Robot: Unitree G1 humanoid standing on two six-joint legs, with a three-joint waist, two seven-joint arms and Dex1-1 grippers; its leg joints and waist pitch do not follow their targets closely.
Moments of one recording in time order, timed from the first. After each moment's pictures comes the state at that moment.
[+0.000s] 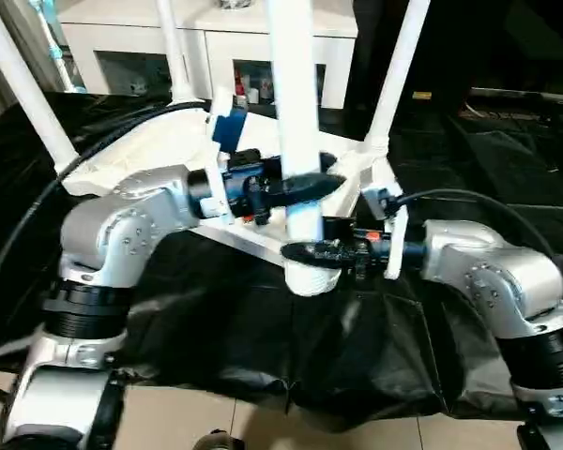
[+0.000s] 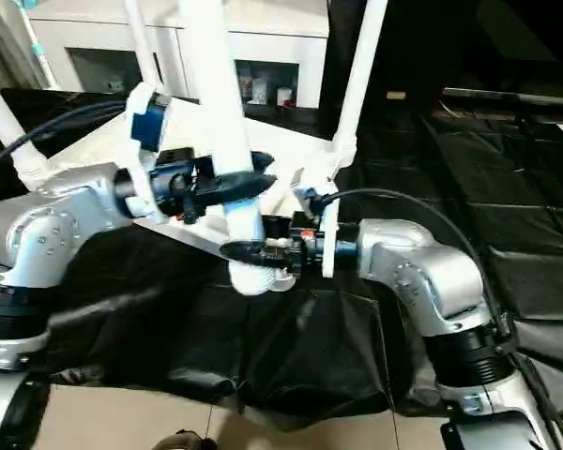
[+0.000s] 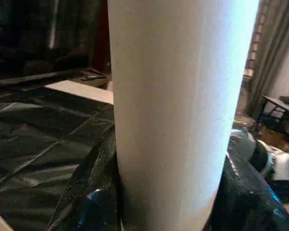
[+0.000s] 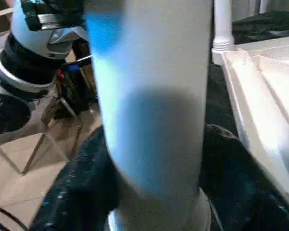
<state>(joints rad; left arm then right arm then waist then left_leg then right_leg) -0.72 0.35 -0.04 0.01 -0.68 0.73 -1.06 -0.54 -0.42 0.16 -0.07 0.58 0.75 1.01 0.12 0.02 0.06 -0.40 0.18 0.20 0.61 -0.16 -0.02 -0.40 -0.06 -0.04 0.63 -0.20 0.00</state>
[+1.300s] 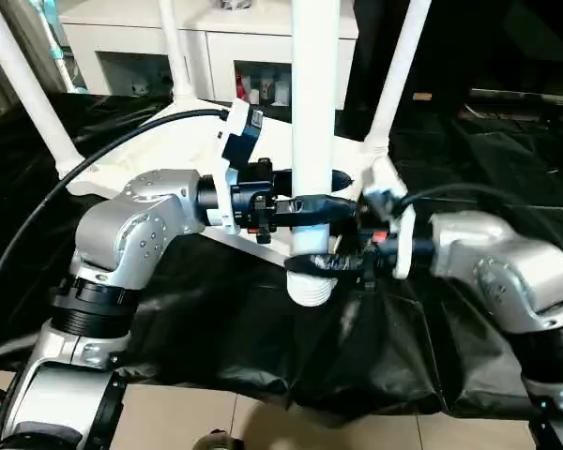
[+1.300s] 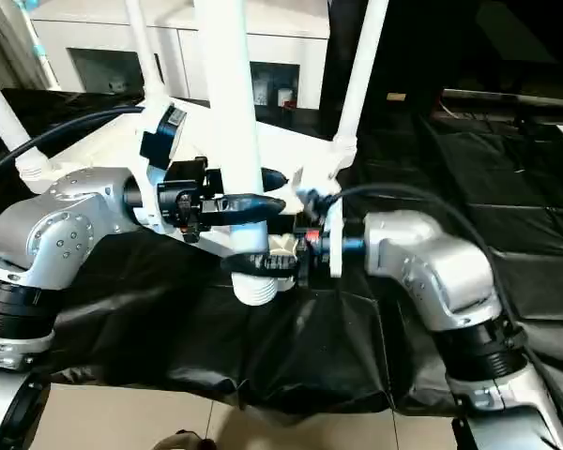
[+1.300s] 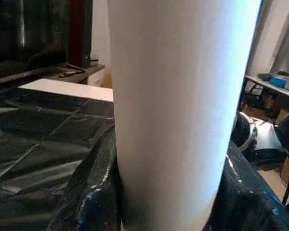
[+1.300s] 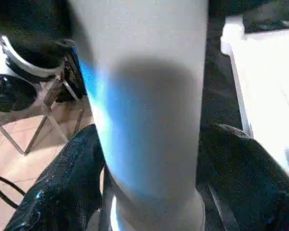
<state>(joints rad) -0.72 0.35 -0.10 0.05 -0.63 0.64 -1.17 -0.55 -0.47 0.19 -0.08 0.56 0.75 1.06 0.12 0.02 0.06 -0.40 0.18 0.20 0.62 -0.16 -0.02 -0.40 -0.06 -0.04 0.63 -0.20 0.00</state>
